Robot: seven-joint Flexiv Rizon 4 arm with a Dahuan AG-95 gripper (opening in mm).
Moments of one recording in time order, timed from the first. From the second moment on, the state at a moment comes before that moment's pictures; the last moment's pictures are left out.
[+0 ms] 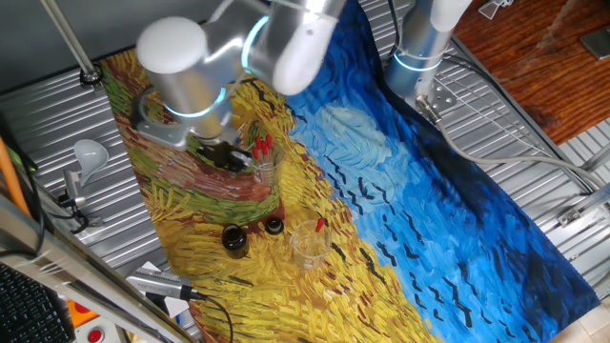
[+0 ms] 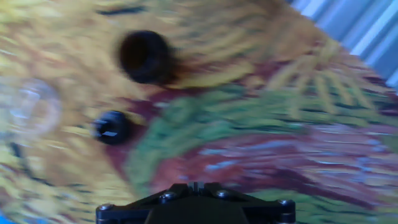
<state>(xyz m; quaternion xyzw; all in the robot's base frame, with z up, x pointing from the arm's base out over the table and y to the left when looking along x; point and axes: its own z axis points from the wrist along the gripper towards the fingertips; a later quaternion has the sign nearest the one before) 0.552 0.063 0.104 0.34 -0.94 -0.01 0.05</state>
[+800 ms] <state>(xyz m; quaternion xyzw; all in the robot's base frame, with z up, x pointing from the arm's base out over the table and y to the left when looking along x) 0.552 0.060 0.104 0.33 -0.94 -0.07 0.06</state>
